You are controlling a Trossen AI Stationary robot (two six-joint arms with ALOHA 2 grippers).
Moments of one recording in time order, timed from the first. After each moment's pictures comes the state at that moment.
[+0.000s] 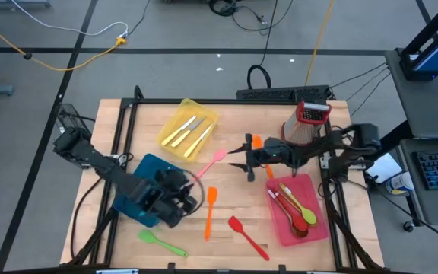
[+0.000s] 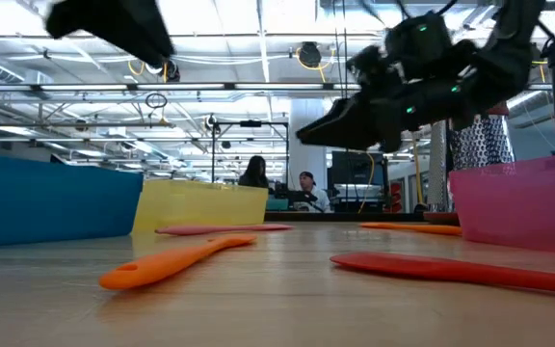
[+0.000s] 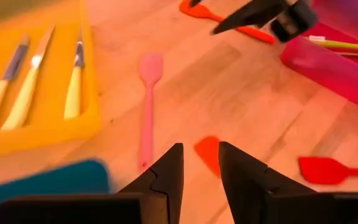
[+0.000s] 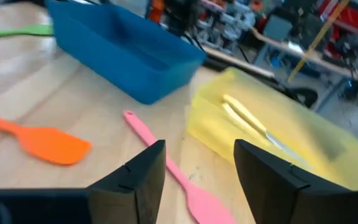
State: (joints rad) left arm -0.55 1.56 1.24 -0.89 -0.74 -1.26; right arm -0.12 1.65 0.53 0.91 -0.10 -0.35
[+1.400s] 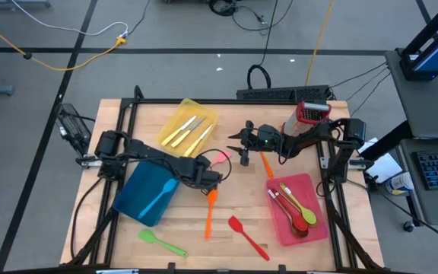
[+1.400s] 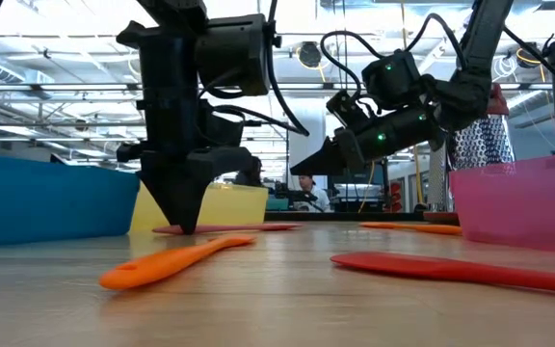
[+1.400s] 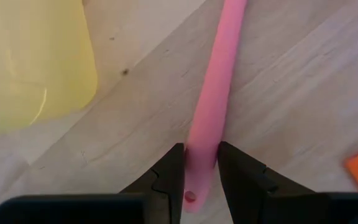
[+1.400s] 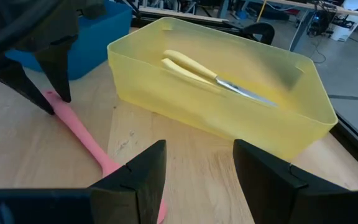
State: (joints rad) left arm -0.14 1.94 1.23 -0.82 -0.26 -1.00; right arm -0.30 1.78 0.60 0.91 -0.11 -0.19
